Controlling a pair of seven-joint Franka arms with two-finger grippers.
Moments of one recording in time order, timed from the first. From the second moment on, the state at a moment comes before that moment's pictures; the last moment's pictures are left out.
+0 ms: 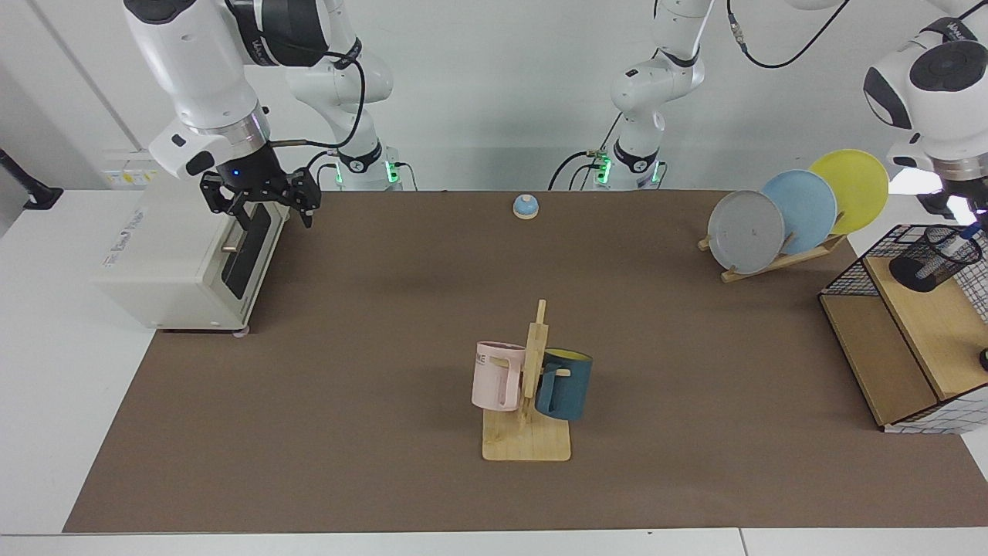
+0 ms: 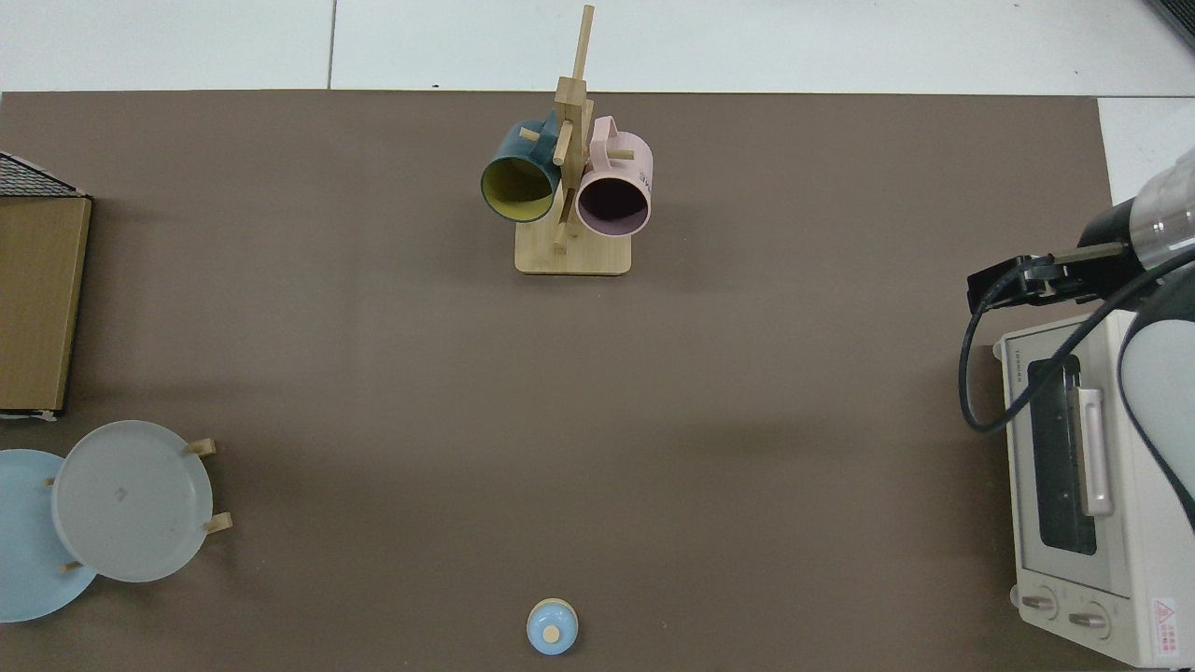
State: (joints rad) left arm 0.40 0.06 -0.11 -1.73 0.79 2.06 1.74; right arm 0.01 0.07 0.05 -1.51 -0.04 1.56 0.00
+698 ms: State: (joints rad) left arm 0.21 0.06 -0.12 -1.73 0.39 1.86 1.18; right arm 0.01 0.07 0.05 -1.51 -0.04 1.56 0.00
